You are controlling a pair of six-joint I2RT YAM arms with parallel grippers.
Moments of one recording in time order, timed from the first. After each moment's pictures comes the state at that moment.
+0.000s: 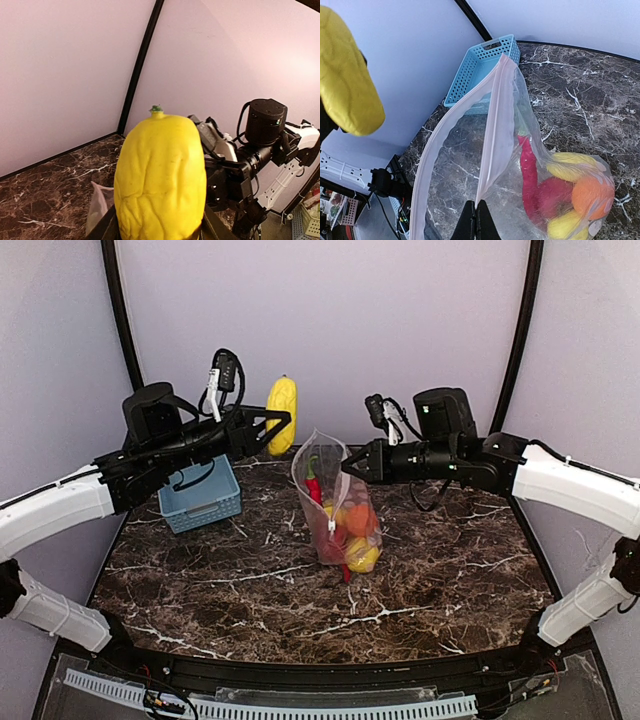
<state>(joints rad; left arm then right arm) -0.70 1.25 1.11 0.17 0.31 -0.33 0.86 1.41 1.28 -0.29 -0.21 0.53</state>
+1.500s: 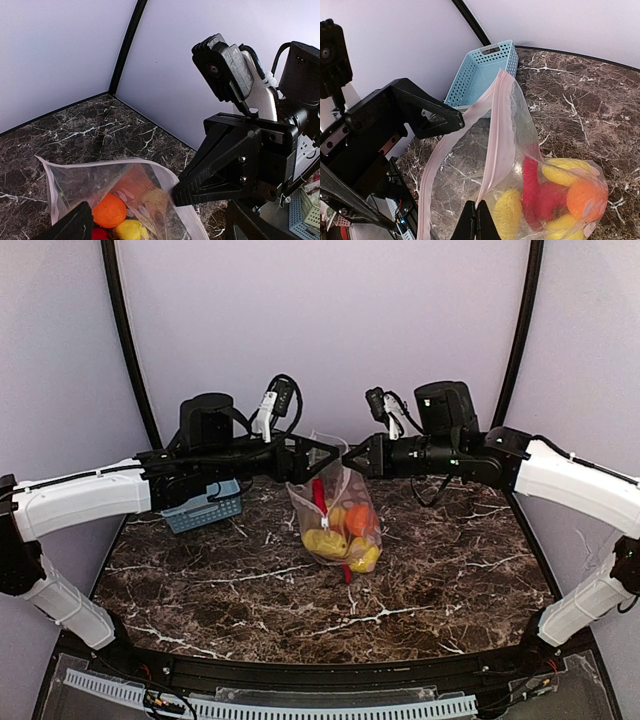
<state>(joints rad) -0.84 1.45 1.18 0.12 0.26 -0.34 0.87 1.41 1.32 -0.31 -0.19 0.51</state>
